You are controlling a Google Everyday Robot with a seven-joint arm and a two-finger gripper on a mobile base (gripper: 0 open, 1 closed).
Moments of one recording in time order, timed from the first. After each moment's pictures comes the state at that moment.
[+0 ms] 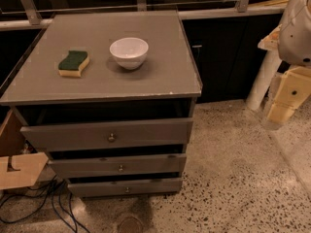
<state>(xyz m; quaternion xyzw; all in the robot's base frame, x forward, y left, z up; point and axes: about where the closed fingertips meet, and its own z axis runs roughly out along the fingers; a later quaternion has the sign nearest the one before) 0.438 -0.217 0.976 -0.60 0.78 -0.03 0.16</state>
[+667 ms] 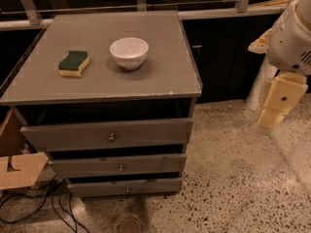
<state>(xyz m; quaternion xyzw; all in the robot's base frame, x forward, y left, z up) 0.433 -0.199 0.972 -0.61 0.77 -0.03 0.16</state>
